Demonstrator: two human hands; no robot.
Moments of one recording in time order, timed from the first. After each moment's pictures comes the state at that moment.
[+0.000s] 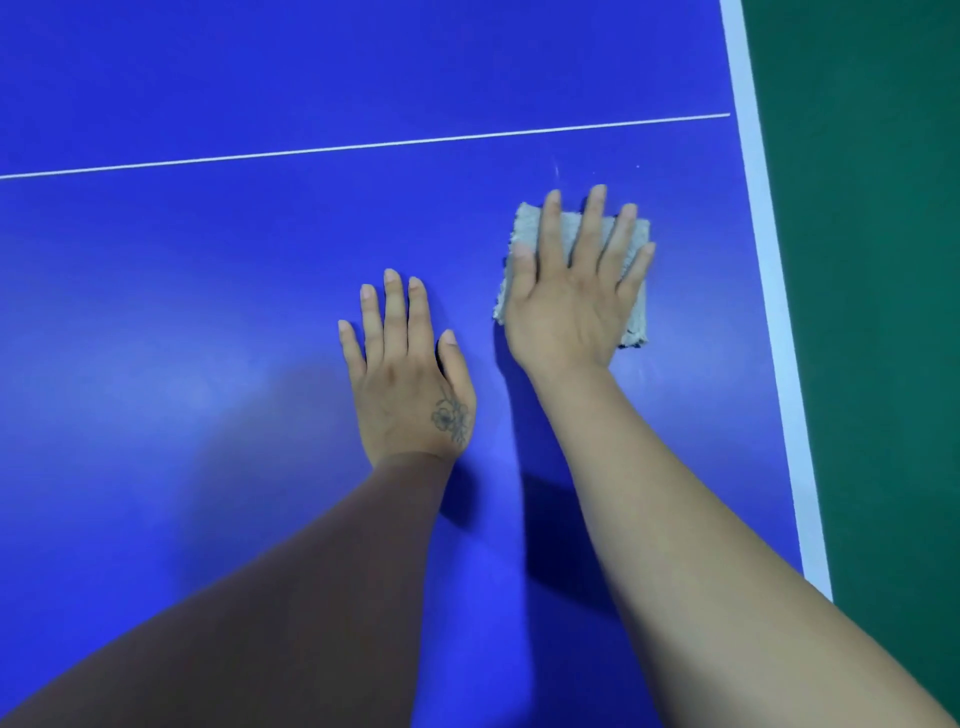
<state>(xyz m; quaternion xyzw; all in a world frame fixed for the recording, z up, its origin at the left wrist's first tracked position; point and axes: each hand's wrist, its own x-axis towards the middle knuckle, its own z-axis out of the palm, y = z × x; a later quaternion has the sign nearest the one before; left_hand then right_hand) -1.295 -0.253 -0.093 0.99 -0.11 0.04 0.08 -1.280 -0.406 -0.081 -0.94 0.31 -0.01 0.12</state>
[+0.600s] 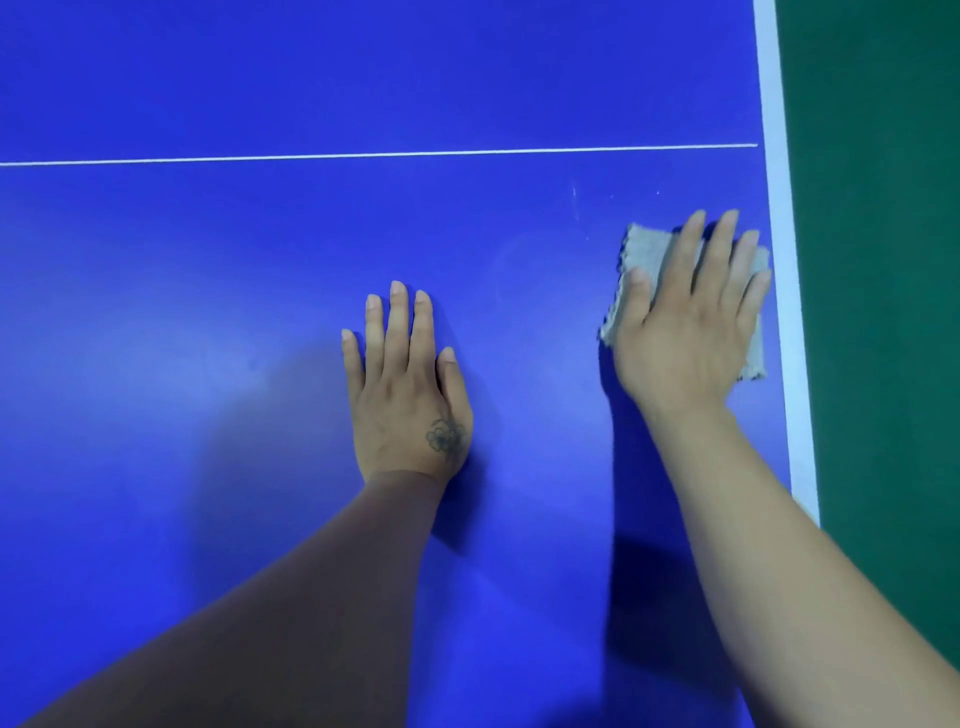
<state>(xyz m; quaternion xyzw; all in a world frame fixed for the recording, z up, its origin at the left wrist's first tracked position) -1.298 -0.252 -0.095 0.99 -0.10 0.02 0.10 -1.314 -0.490 -0.088 -0.94 0.32 -0.04 0.11</state>
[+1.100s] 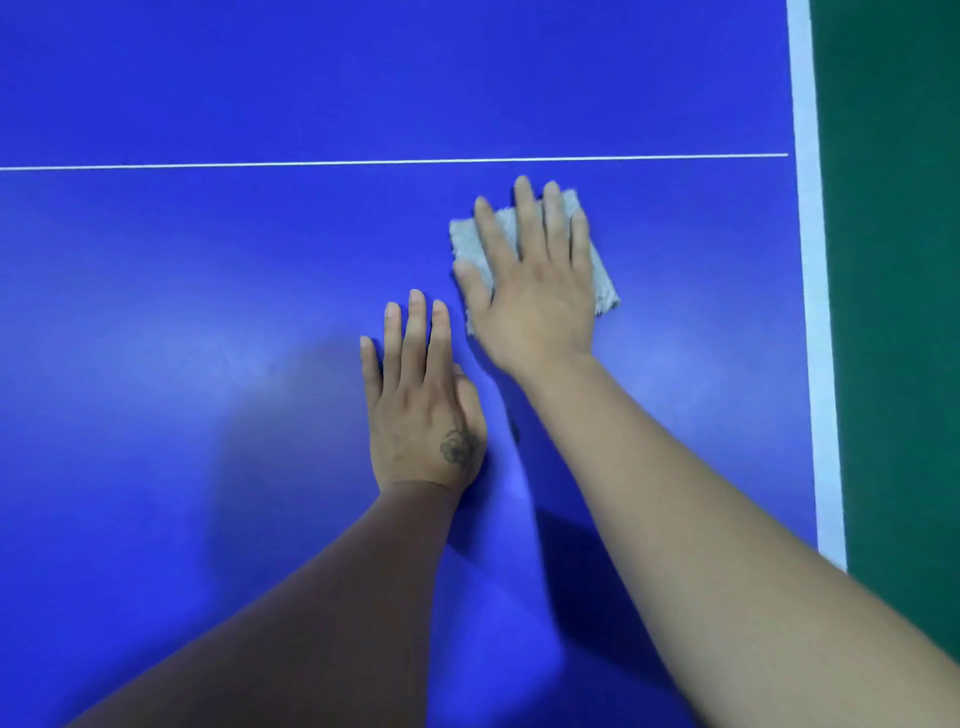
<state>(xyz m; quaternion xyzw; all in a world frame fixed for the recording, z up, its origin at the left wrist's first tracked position) -1.297 -0.252 -0.097 0.99 -0.11 0.03 0.09 -1.232 -0.397 -0.081 -0.99 0.10 -0.02 0.13</state>
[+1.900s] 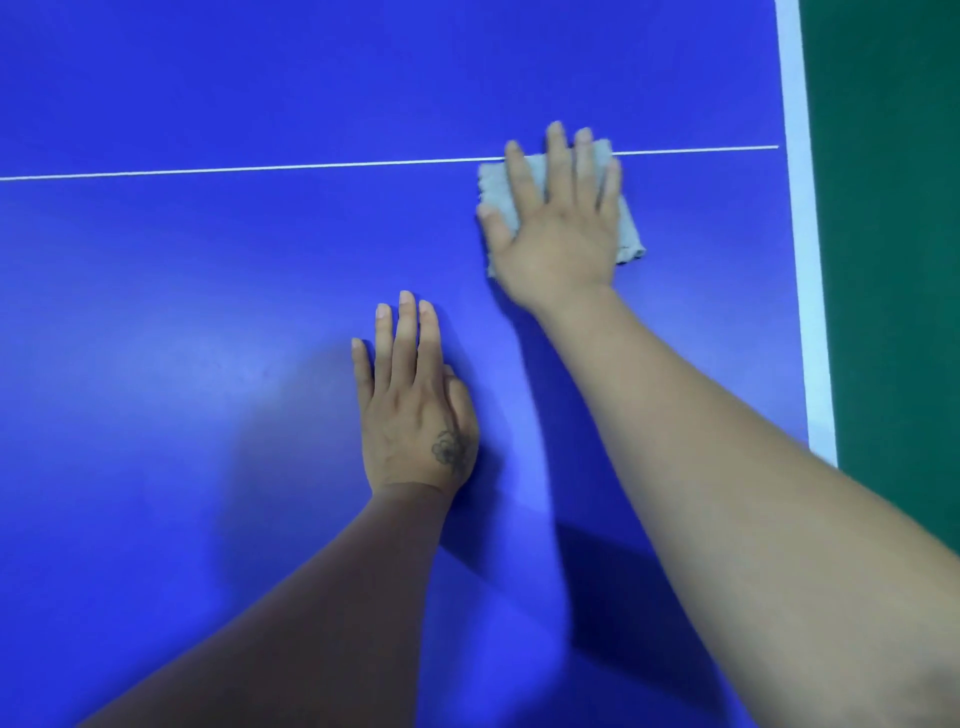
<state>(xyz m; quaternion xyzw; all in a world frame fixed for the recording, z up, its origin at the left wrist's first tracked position) -1.298 -0.251 -0.097 0.99 -0.12 0.02 0.10 -1.192 -0.437 -0.082 -0.98 0.14 -0.01 0.11</state>
